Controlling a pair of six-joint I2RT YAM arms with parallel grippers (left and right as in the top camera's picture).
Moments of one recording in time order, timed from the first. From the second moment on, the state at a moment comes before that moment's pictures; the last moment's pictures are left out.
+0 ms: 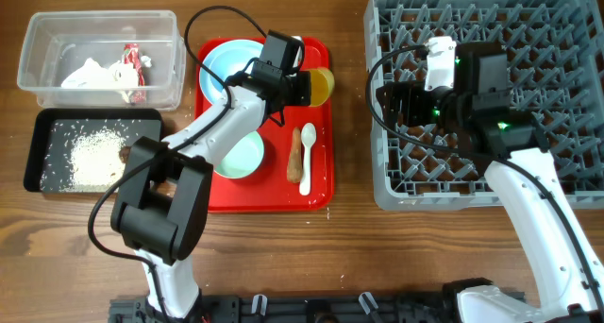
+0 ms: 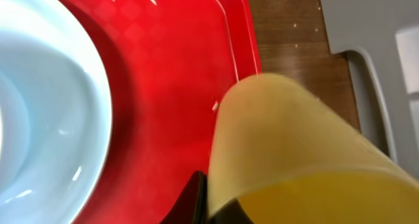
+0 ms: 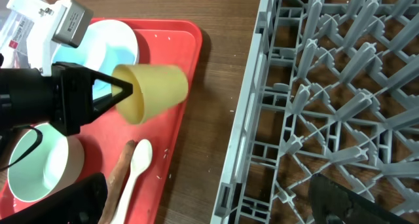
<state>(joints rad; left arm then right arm) -0.44 1.98 1.37 -0.35 0.08 -0.36 0.15 1.34 1.12 -0.59 -0.25 0.09</state>
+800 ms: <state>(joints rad) -0.08 1.85 1.37 -0.44 1.52 -0.37 0.15 1.56 1.13 0.07 -1.16 0.16</state>
